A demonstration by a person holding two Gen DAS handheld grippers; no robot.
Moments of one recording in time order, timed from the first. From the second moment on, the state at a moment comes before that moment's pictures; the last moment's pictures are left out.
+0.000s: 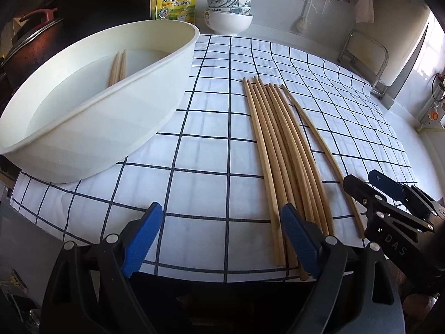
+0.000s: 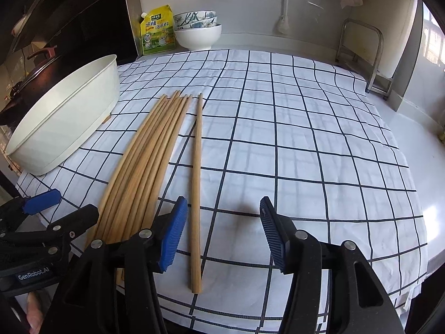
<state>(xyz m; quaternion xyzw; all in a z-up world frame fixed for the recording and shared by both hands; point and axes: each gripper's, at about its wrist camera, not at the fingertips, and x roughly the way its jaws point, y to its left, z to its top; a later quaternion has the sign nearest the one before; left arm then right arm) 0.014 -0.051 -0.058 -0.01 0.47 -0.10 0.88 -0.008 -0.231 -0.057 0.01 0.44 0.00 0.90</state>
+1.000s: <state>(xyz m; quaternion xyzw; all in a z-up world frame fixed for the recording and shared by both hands) 0.039 -0.055 -0.062 0.03 0.46 -0.04 0.89 0.007 -0.232 -0.051 0.00 0.43 -0.01 0.90</state>
